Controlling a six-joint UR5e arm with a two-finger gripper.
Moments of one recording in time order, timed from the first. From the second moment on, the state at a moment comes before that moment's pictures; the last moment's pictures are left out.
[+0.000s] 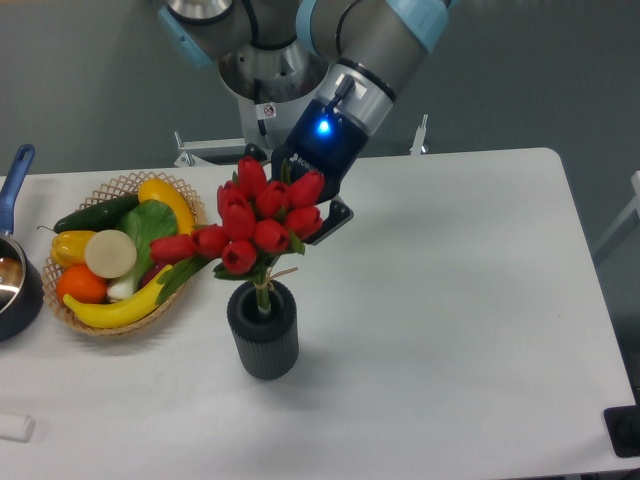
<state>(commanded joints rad) 2.66 -1.61 -1.84 -0.72 0.45 0.87</state>
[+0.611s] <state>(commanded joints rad) 2.69 -1.62 -1.76 -0.72 0.43 0.71</state>
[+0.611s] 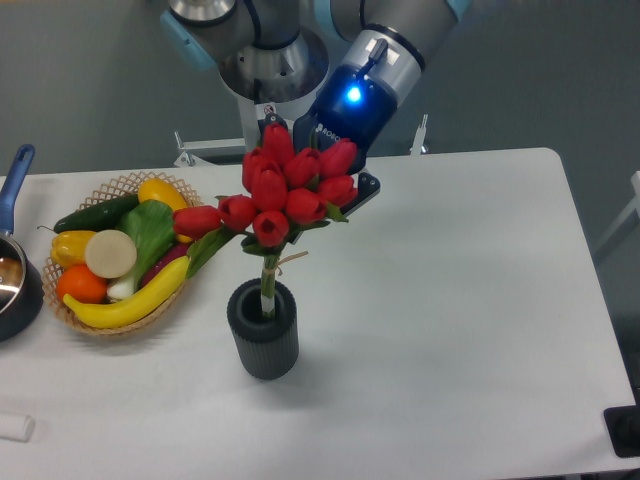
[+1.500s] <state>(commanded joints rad) 2.88 -1.69 -1.69 -0.72 0.43 0.85</state>
